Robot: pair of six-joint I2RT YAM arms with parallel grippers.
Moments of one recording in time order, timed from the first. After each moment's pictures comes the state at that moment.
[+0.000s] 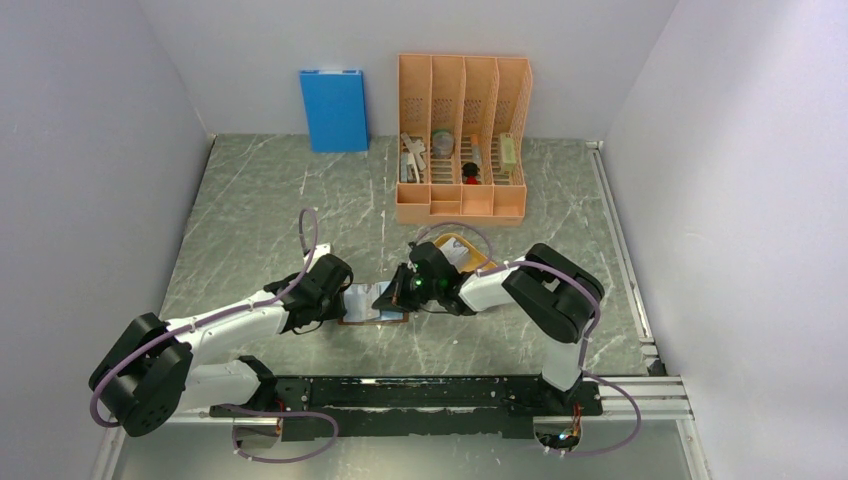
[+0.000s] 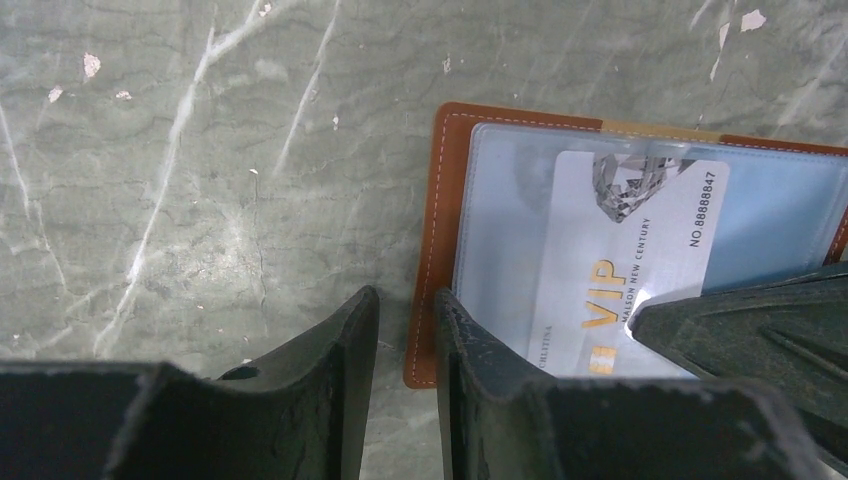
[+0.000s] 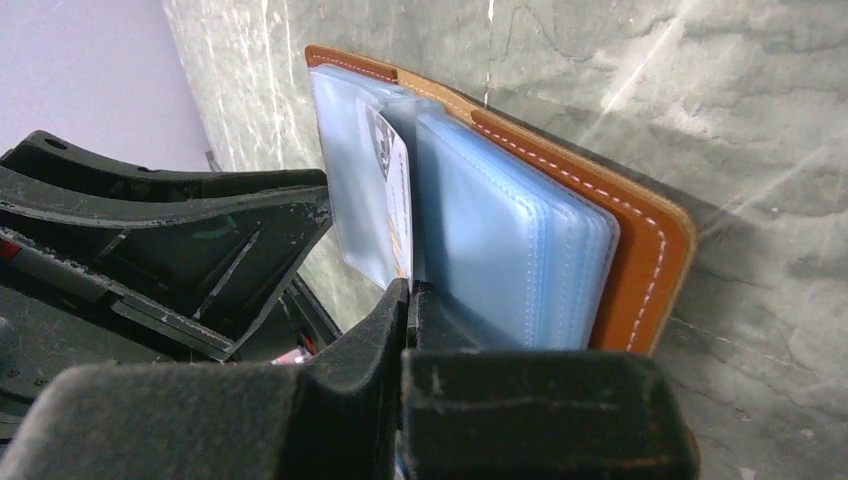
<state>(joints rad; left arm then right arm) -0.70 1.19 0.48 -0.33 -0.31 -0.81 0.87 1.85 0.74 0.45 -0.34 1.13</state>
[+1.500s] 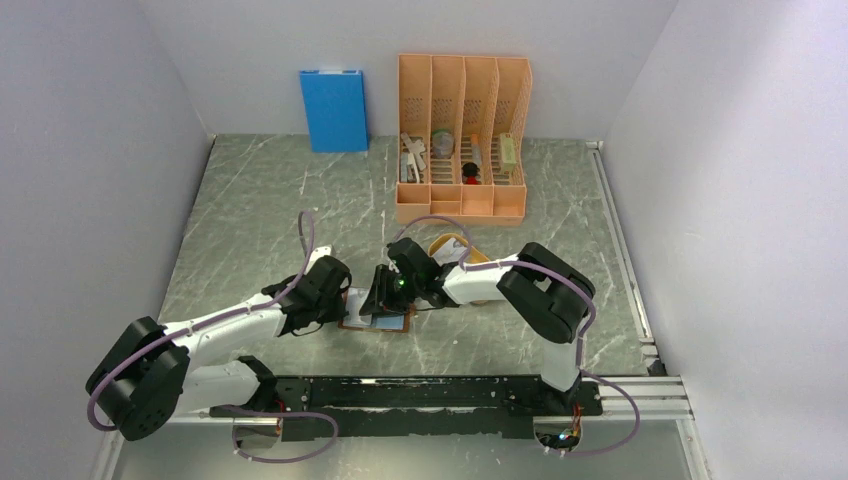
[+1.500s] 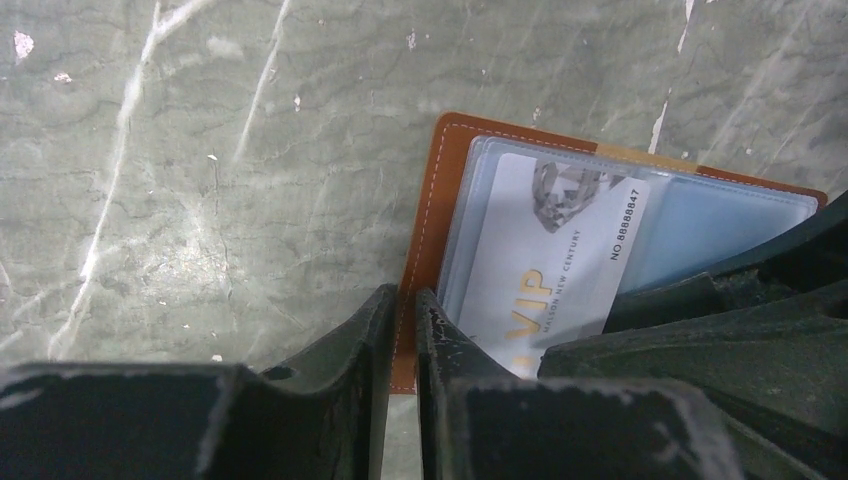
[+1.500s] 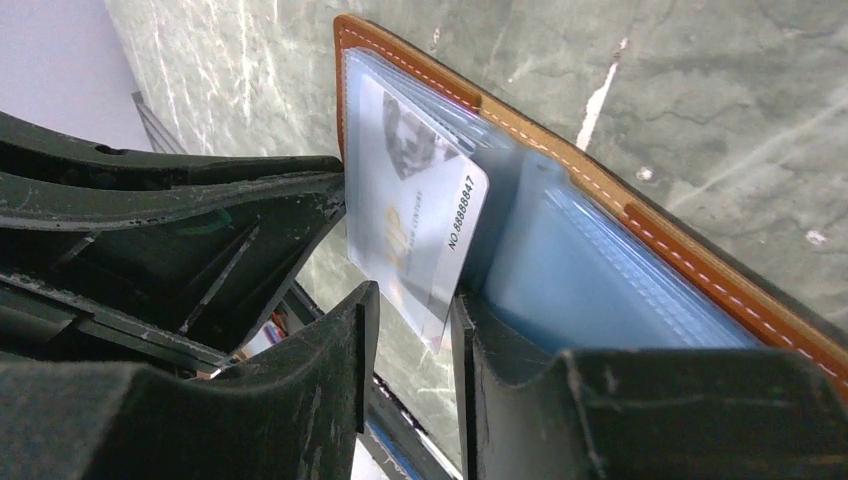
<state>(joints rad) -0.70 1.17 0.46 -0.30 -0.25 -0.81 0.93 1.88 0.91 0.21 -0.36 1.03</state>
